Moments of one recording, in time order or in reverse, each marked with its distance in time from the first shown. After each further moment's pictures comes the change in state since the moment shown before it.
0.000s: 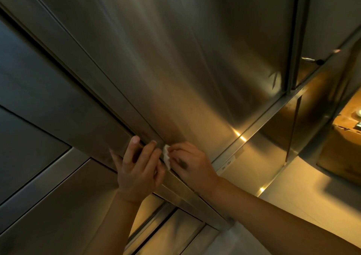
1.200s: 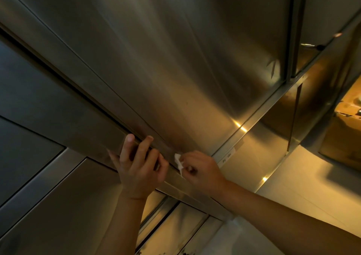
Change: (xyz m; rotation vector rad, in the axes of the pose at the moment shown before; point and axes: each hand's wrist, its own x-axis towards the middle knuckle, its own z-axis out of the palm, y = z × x) left_hand 0.009 0.012 -0.006 0.002 0.018 -0.061; right_hand -0.053 0.021 -0.004 0.019 -0.109 0.180
